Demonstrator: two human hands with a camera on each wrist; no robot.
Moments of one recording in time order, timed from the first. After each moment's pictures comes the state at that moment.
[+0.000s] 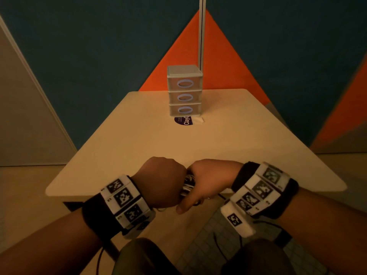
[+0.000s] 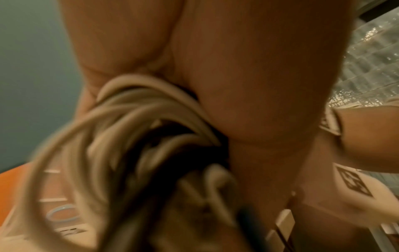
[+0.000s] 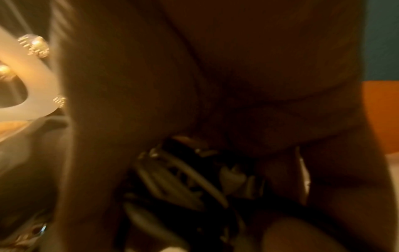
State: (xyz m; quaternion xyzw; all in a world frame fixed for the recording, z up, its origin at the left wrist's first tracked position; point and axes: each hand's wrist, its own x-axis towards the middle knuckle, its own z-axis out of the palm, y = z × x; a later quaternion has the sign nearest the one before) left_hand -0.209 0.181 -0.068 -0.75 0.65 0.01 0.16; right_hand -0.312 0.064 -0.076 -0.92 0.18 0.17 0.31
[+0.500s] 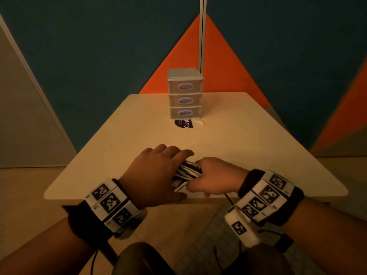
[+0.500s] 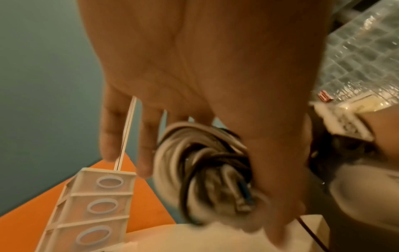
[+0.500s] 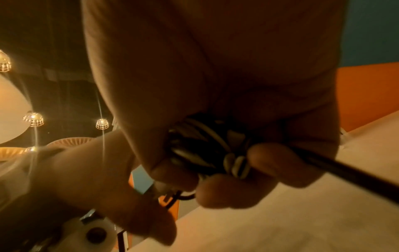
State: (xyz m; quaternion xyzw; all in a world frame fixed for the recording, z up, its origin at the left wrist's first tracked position) left_hand -0.188 0.190 -0.069 -0.75 0.66 -0.09 0.00; right_hand -0.315 0.054 -0.082 -0.91 0.23 0.03 0.34
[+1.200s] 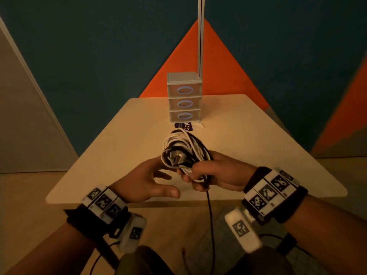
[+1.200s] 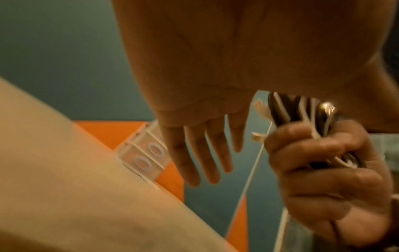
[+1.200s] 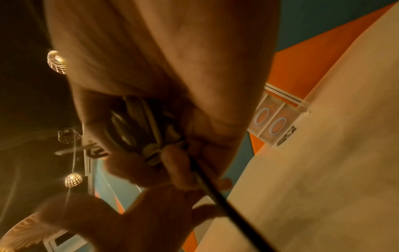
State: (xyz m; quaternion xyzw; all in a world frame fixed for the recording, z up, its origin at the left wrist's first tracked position) left_hand -0.154 0.201 -0.090 -0.59 0.64 0.28 -0.40; right_hand -0.327 0.052 -0.068 -0.71 0.09 0.00 0.70
